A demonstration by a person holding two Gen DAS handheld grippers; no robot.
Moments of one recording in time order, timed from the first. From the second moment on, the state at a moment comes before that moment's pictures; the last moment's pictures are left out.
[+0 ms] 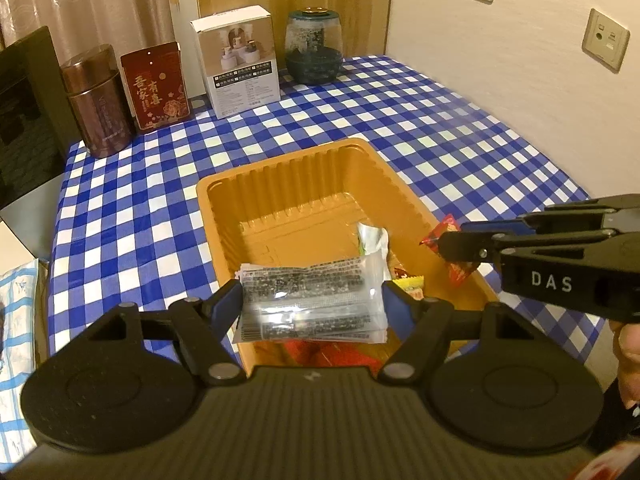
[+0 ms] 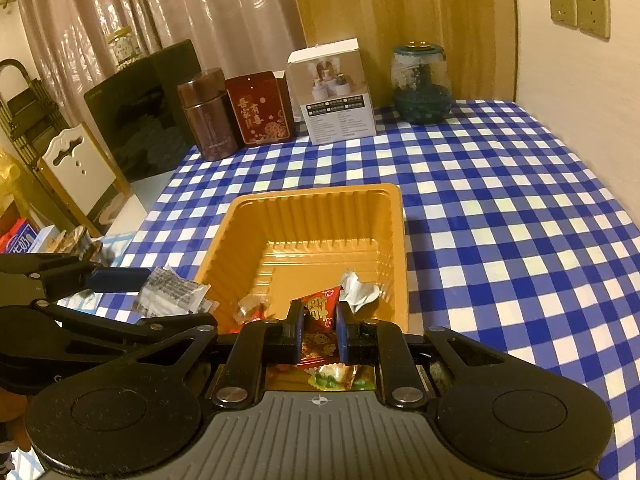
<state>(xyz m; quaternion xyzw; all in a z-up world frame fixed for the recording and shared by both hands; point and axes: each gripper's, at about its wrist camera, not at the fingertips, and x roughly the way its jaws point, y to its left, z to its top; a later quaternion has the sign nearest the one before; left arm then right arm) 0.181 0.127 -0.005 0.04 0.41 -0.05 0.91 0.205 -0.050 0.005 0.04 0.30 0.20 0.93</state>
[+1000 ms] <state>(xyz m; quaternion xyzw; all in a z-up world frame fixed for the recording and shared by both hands) 0.265 0.142 -0.029 0.08 0.42 -0.08 0.90 0.287 -0.042 -0.005 0.04 0.32 0.20 0.92</state>
